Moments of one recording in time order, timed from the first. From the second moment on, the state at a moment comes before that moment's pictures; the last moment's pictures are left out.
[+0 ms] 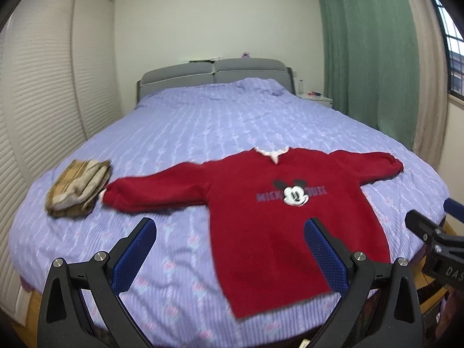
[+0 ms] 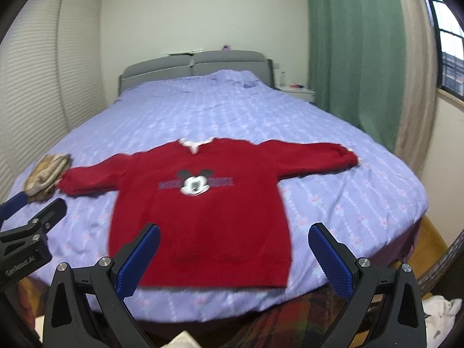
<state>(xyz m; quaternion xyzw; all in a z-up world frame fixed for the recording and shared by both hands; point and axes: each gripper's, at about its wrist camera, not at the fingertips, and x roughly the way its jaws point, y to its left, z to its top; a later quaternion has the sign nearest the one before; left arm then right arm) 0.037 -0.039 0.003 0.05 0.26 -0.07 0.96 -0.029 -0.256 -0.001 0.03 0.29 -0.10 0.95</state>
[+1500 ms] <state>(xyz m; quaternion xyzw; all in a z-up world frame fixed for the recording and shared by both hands) 0.330 -0.415 -0.072 0.15 0.33 -0.26 0.89 0.211 -0.622 -0.126 0.32 0.28 -0.30 0.85</state>
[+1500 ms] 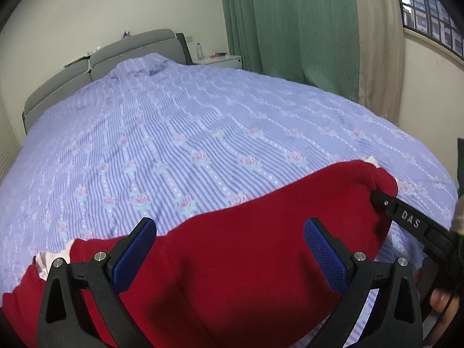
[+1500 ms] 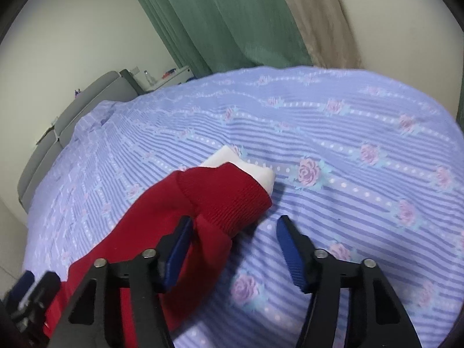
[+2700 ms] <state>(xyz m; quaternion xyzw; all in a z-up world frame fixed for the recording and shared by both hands) 0.263 0.003 -0.022 0.04 0.33 0.10 0.94 0.288 -0.243 0.033 -0.14 0.25 -0.04 0.96</state>
